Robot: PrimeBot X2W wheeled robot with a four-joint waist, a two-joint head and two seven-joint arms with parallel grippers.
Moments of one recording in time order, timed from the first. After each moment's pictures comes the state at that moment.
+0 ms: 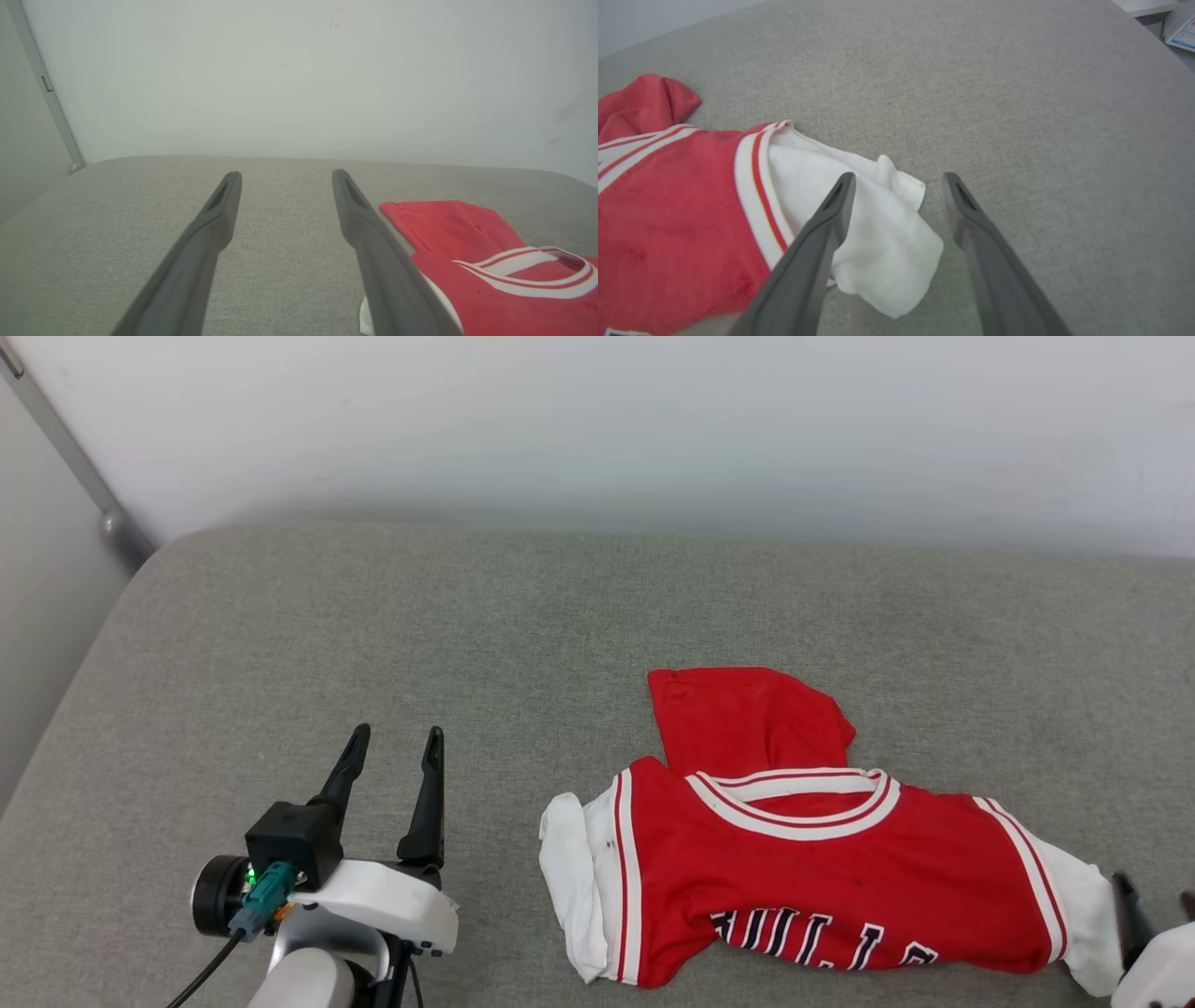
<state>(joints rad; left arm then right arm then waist) -0.17 0.24 -0.31 0.18 -0.40 0.10 -0.24 -0.01 -0.11 -0.40 0.23 0.19 0.13 0.32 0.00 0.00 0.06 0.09</state>
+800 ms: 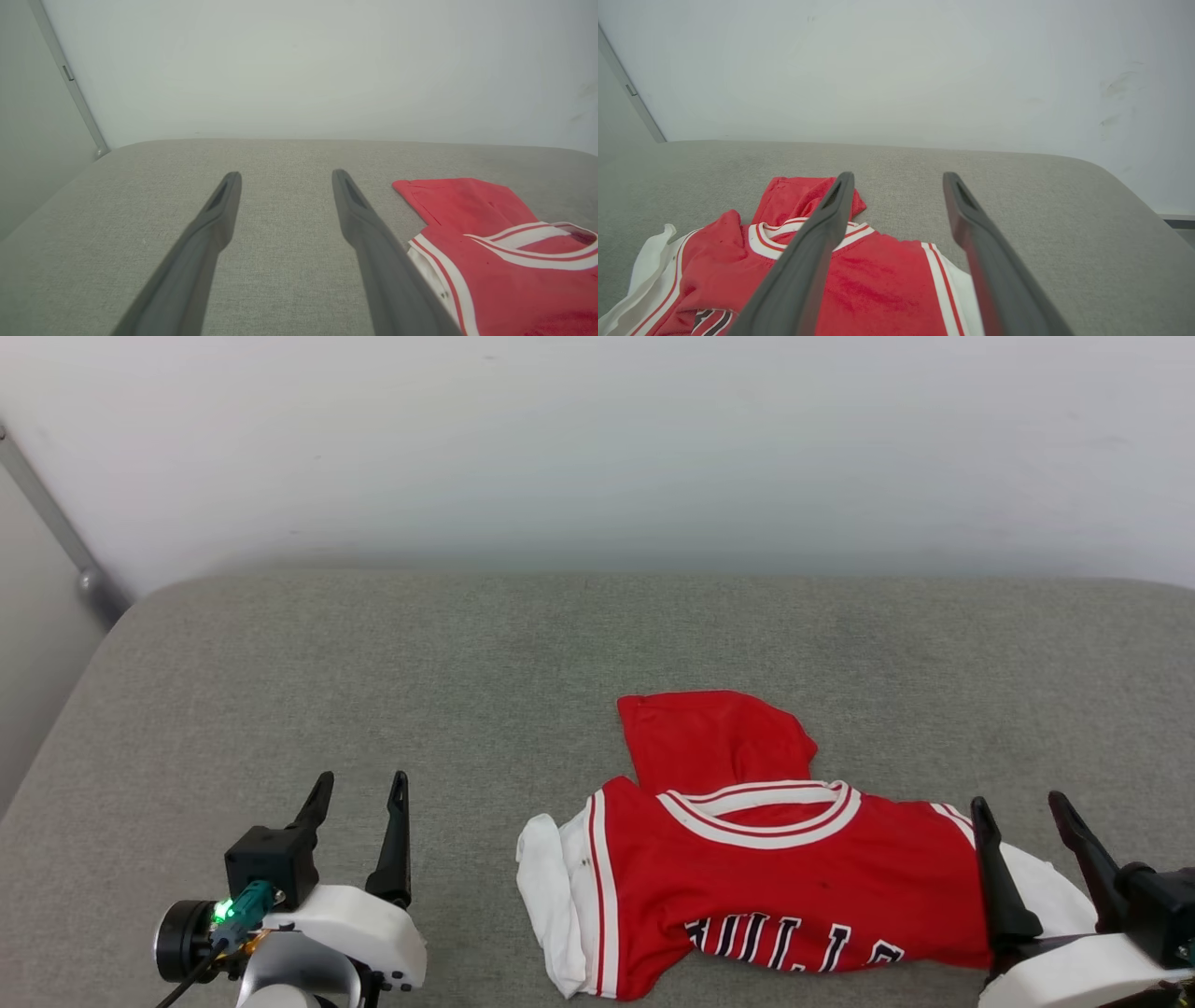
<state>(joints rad) -0.09 0.30 -0.30 0.12 -0.41 0.17 -0.13 0.13 -0.05 -0.10 -0.14 0.09 0.13 0.02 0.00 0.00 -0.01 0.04</state>
